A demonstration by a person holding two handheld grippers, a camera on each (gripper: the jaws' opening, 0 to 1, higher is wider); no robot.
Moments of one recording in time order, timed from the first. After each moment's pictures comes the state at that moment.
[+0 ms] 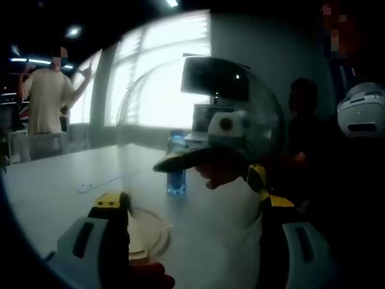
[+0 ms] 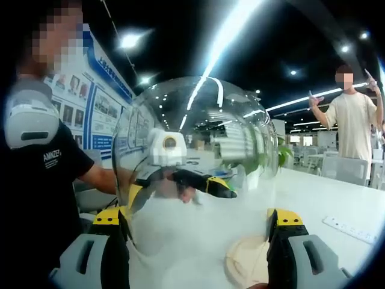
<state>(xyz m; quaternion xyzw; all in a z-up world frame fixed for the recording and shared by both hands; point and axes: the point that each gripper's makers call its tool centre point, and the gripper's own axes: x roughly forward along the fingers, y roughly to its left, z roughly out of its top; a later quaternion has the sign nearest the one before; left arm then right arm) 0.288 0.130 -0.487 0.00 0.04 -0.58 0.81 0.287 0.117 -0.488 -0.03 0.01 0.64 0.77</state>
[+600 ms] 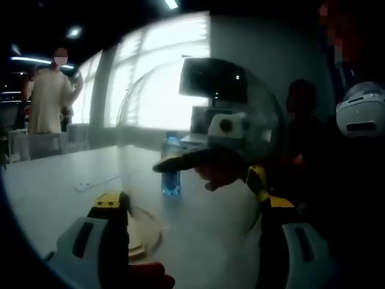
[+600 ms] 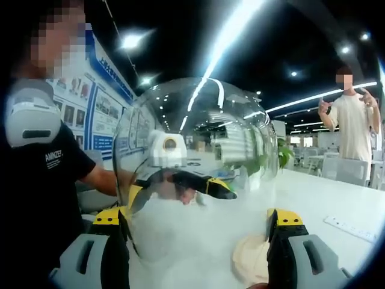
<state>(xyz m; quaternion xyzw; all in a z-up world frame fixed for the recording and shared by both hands) 0.266 0.124 -0.484 -0.01 0.03 -0.58 0.81 0.266 0.112 -0.482 -0.02 0.01 0.64 0.77</state>
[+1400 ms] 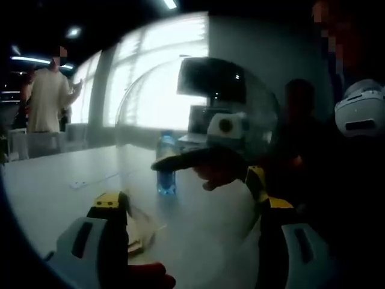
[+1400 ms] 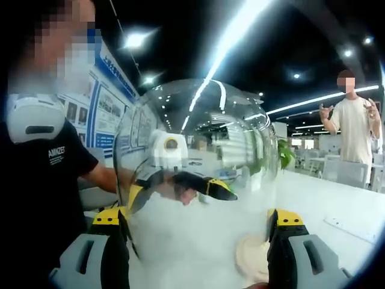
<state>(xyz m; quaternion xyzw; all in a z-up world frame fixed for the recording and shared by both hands) 0.252 0.115 -0.491 -0.01 0.04 -0.58 0.81 0.258 0.108 -0.488 -0.03 0.00 0.65 0.76</state>
